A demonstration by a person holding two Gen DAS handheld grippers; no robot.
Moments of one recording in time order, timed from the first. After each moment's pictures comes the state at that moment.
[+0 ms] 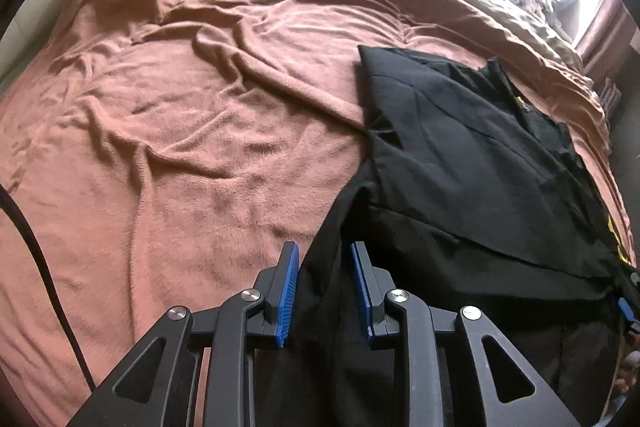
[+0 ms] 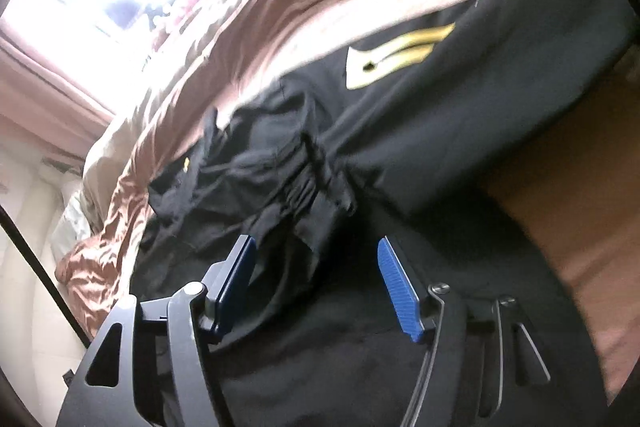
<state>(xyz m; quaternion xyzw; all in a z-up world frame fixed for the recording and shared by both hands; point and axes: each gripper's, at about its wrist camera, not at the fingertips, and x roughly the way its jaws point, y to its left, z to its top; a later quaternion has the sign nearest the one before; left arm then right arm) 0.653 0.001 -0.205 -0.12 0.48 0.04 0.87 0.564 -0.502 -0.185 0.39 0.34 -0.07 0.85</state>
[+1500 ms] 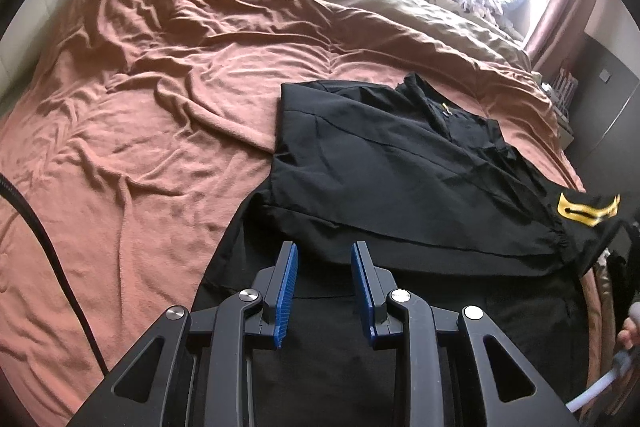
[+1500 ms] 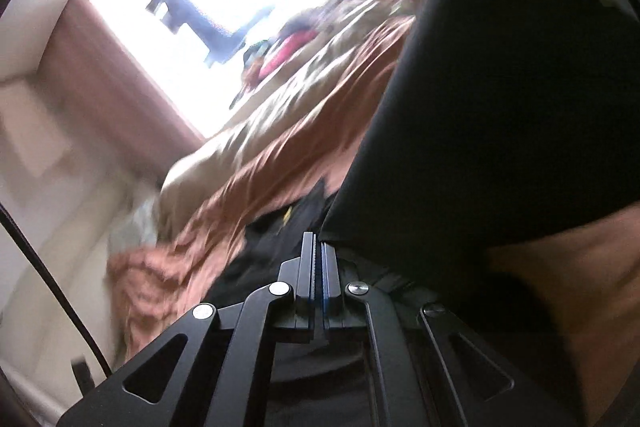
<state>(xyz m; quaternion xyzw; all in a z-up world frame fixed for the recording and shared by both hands) 0.613 -0.054 -0.147 -0.11 0.43 -0.02 0.89 0.515 -0.405 -0.123 0.34 0.22 0.06 0.91</state>
